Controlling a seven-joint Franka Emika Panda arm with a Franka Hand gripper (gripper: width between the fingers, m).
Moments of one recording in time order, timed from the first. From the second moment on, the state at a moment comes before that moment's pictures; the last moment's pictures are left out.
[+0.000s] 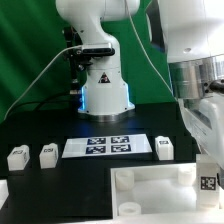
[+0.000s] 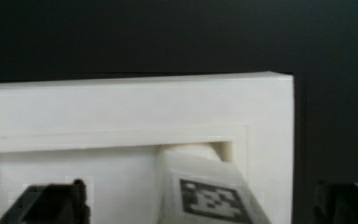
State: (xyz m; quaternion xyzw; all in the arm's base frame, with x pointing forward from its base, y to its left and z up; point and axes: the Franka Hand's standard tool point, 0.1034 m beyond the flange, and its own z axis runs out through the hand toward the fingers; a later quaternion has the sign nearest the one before) arm 0.627 0.133 0.070 -0.71 0.70 0.01 0.07
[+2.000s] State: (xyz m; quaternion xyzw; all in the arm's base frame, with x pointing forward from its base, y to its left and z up) arm 0.634 0.125 0.071 -0.66 0.75 0.02 0.04
